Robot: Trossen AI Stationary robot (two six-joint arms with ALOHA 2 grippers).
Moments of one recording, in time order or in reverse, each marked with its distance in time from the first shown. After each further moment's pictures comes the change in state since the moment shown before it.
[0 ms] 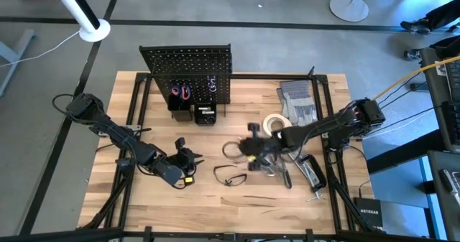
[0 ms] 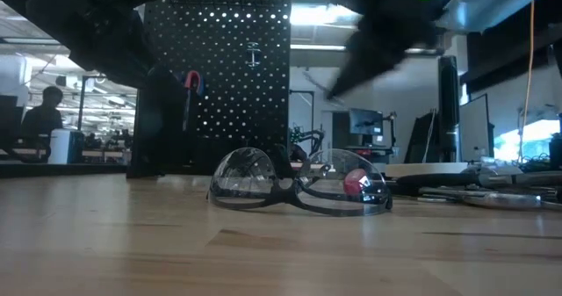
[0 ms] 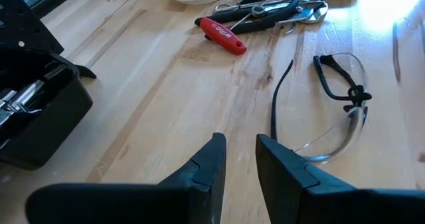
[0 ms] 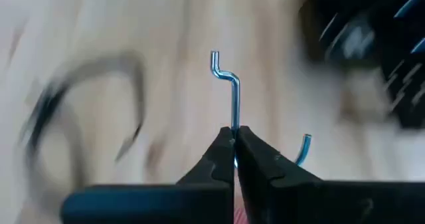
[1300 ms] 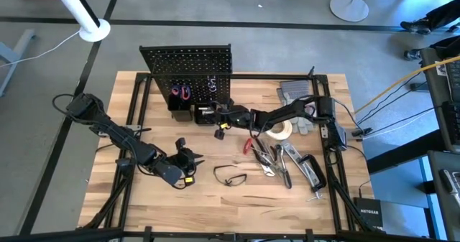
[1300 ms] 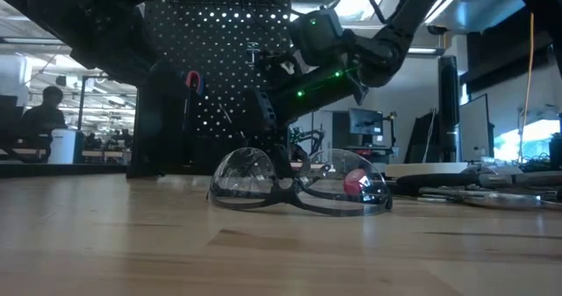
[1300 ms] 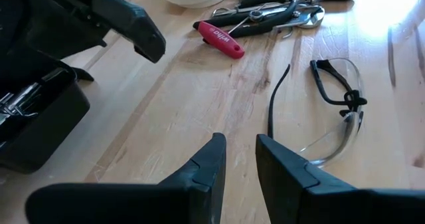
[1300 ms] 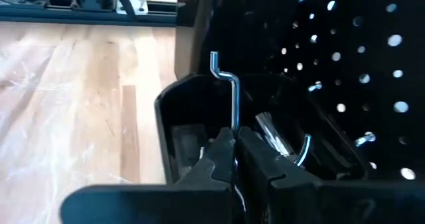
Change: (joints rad) left arm 0.000 0.000 0.000 0.016 0.000 0.006; right arm -0.344 0.477 0.113 0.832 -0.140 -0.111
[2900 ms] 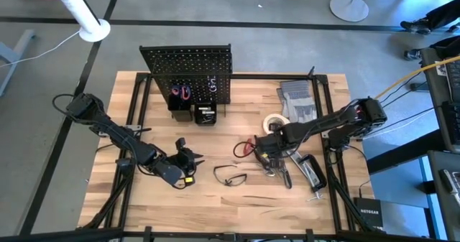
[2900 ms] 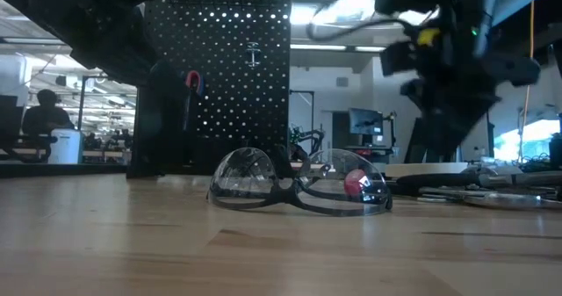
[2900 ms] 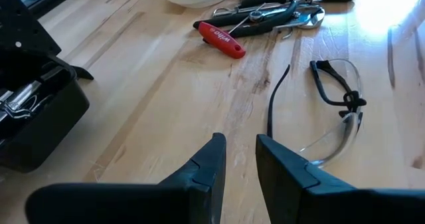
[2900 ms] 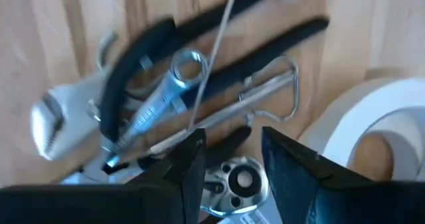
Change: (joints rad) left arm 0.000 0.000 0.000 0.005 0.000 -0.009; right arm 0.311 -0.503 -0.149 -1.451 -0.034 0.305
